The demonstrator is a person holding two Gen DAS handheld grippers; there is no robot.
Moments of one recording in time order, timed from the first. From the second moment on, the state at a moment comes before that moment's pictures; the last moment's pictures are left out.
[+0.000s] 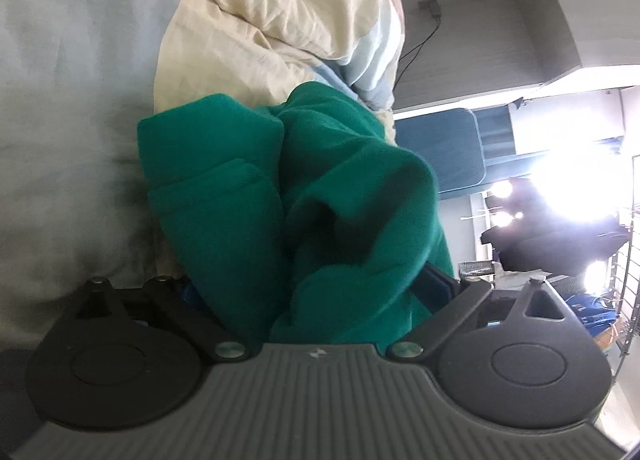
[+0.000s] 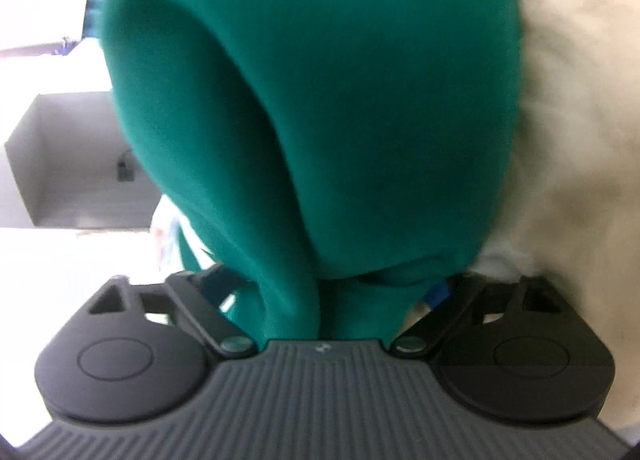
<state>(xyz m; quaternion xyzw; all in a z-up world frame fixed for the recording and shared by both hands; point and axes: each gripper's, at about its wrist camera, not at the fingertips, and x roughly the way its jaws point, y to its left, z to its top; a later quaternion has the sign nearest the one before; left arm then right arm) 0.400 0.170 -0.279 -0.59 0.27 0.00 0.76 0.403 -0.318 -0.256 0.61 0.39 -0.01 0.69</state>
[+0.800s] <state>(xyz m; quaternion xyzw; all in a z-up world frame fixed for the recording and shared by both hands) 0.387 0.162 -0.246 -0.52 0.23 -0.03 0.82 0.418 -0.340 -0.198 0.47 0.31 0.09 0.82</state>
